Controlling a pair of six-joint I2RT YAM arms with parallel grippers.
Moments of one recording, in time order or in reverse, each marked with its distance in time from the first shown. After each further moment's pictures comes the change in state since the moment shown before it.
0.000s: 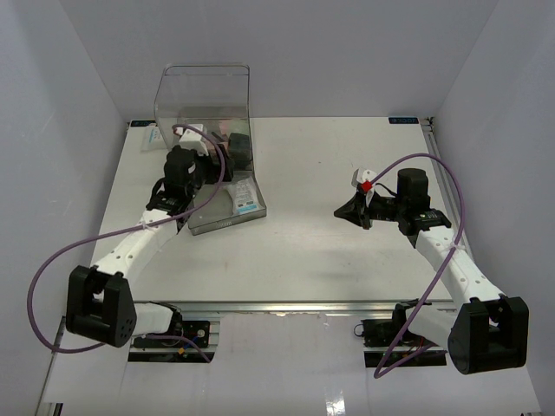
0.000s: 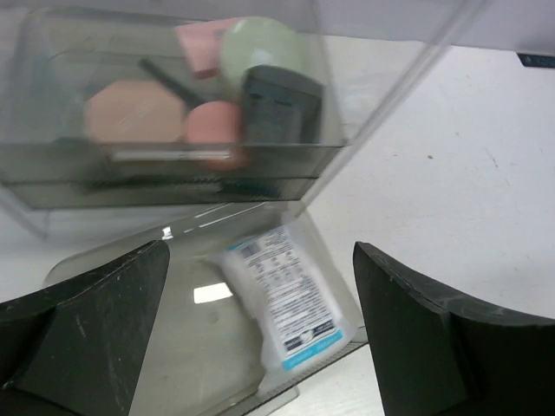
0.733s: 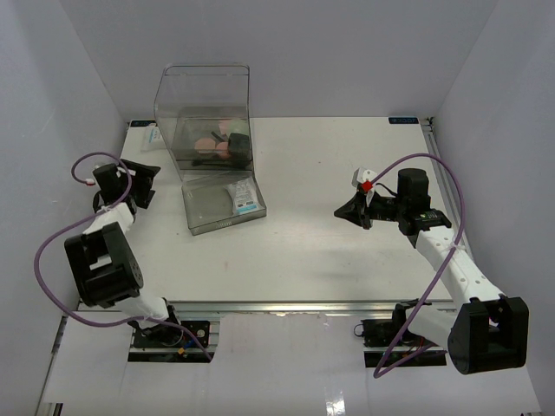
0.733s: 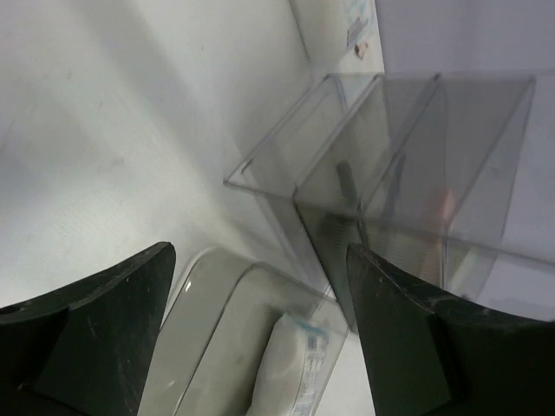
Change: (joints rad) left arm 0.644 0.264 -0.042 0.024 0.305 -0.730; right arm -0.003 0.000 0.000 -0.001 0.000 0.000
